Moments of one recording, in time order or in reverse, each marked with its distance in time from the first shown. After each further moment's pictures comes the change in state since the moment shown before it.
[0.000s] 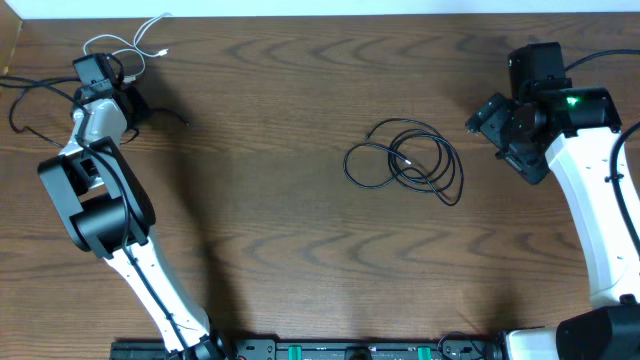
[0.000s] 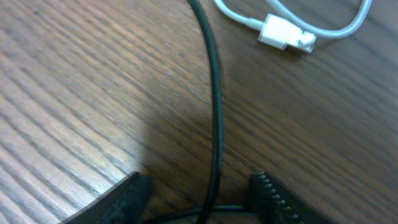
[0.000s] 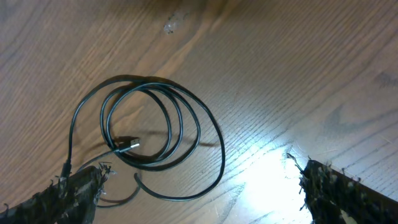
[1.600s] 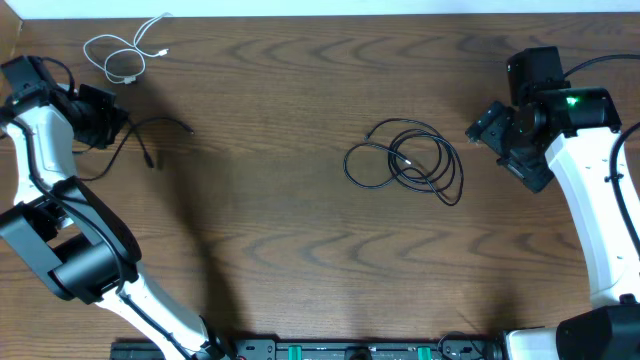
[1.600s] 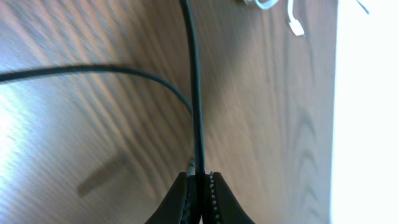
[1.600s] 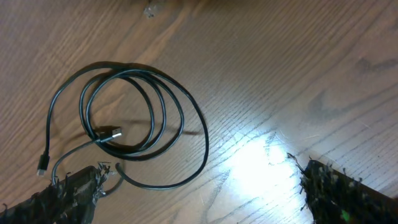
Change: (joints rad) left arm 0.137 -0.266 -0.009 -0.397 0.521 -0.552; right arm 0.000 0.000 -0.002 -0.064 0.000 -0.008
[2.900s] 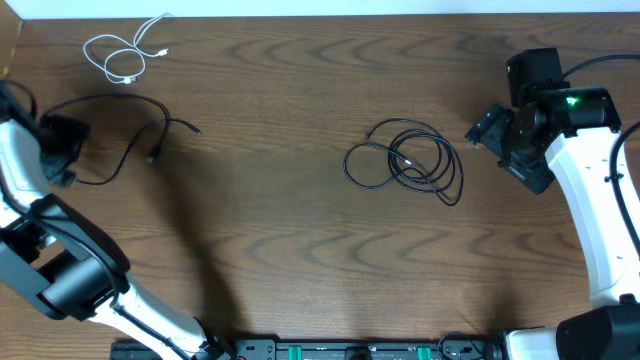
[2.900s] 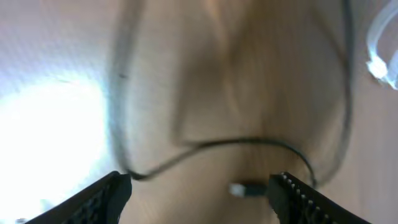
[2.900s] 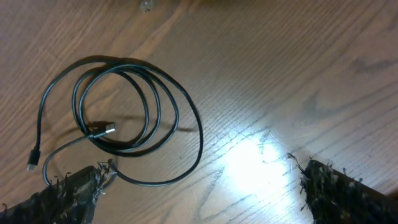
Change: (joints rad) left arm 0.134 -0.046 0.014 -0.176 -0.332 0.121; right arm 0.000 0.000 0.000 -0.014 0.000 -0.025
